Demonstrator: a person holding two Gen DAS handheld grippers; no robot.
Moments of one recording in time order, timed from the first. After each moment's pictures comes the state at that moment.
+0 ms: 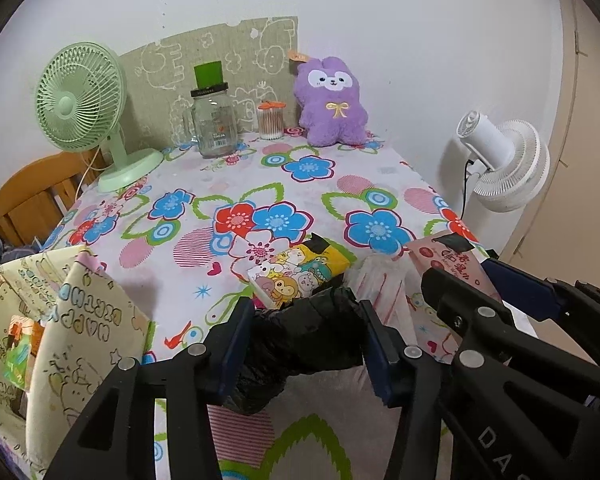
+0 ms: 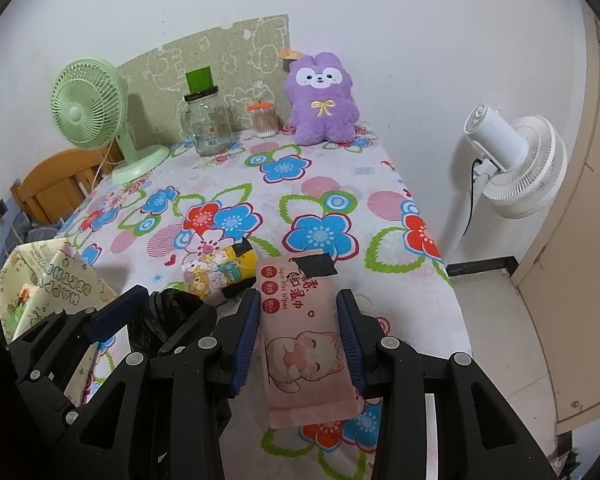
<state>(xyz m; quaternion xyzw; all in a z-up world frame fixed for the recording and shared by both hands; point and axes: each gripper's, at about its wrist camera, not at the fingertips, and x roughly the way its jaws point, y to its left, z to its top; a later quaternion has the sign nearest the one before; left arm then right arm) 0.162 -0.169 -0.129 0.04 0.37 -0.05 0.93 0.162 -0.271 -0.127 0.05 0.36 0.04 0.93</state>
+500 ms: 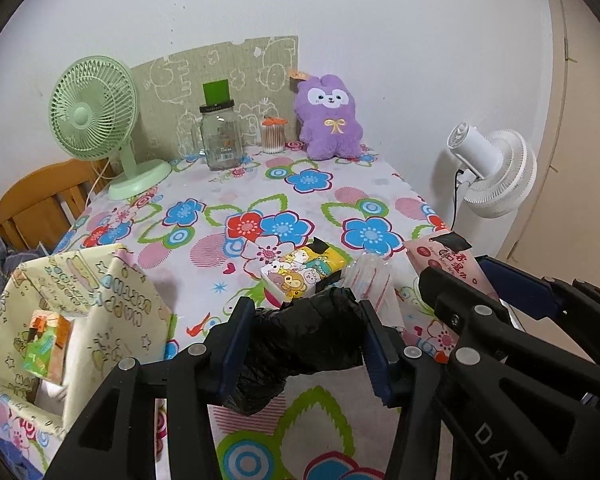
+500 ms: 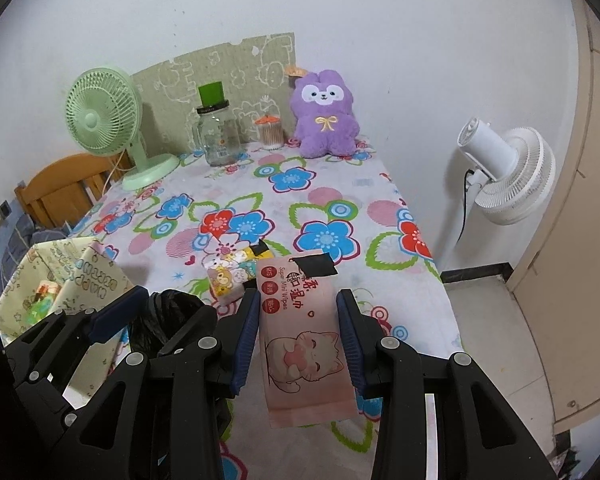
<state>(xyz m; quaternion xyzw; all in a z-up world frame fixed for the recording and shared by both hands) 0.129 -0.159 -0.107 0.04 0.35 -0.06 0.93 0.129 -0.261 -0.105 0.04 0.35 0.04 0.94</state>
